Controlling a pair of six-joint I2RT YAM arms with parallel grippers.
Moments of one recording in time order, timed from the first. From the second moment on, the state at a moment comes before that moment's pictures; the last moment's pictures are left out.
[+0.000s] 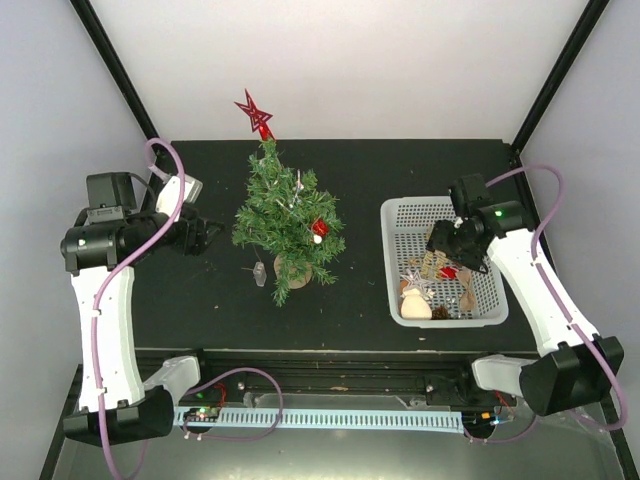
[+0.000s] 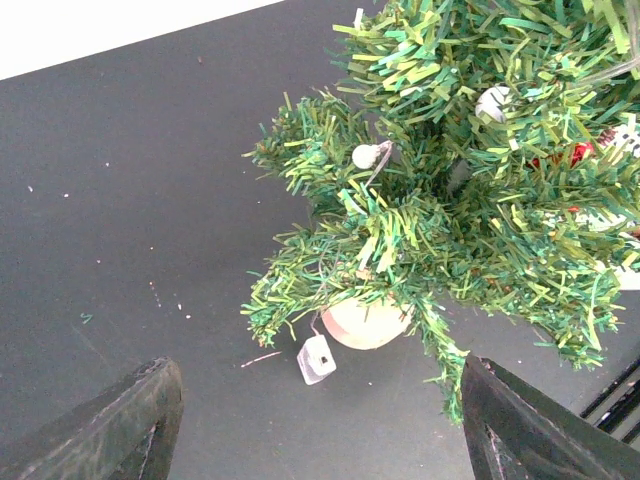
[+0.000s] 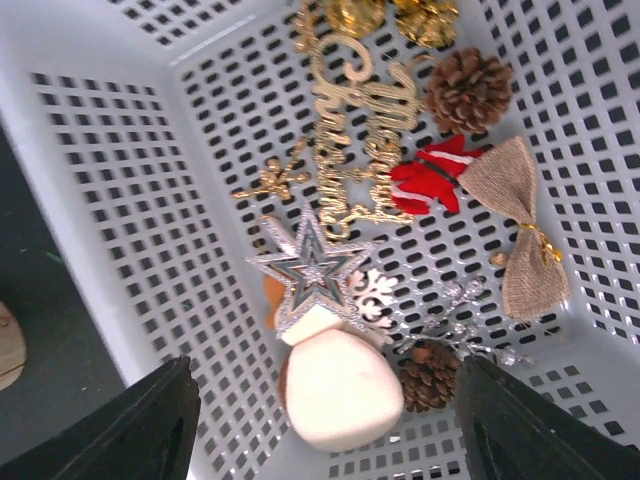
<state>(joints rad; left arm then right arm) 0.20 1.05 1.45 -1.25 0.65 0.43 0.25 1.25 1.25 -1.21 0.03 0.64</state>
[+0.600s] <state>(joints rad) 0.25 1.35 1.35 -1.03 0.53 0.46 0.20 1.36 1.32 -1.21 0.01 0.69</state>
